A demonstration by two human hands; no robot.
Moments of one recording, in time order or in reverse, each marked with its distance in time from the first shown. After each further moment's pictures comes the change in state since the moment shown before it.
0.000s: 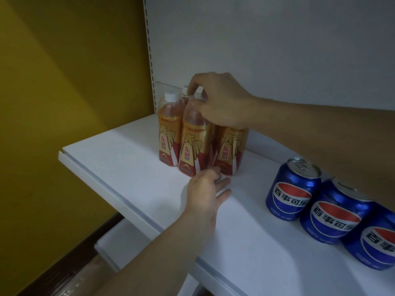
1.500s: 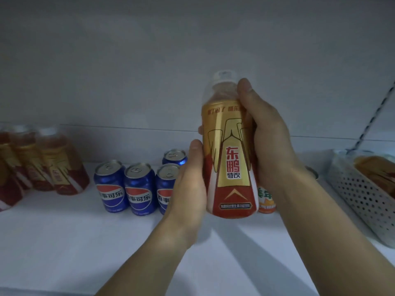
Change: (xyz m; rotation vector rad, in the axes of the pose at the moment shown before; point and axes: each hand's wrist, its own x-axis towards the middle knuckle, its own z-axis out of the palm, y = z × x) left_hand -0.199 -0.101 0.206 0.343 -0.792 0.120; right_hand -0.352 0.078 -0.182 1.061 0.801 0.491
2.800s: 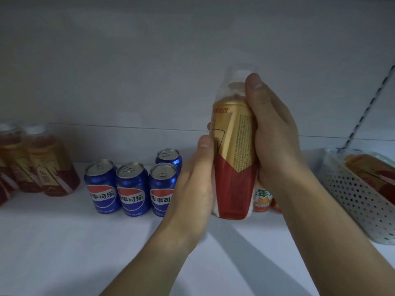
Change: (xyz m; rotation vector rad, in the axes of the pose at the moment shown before) left_hand -0.006 0.004 0.011 0.110 -0.029 0.014; right_hand -0.007 -0.004 -0.003 -0.116 0.167 -0.131
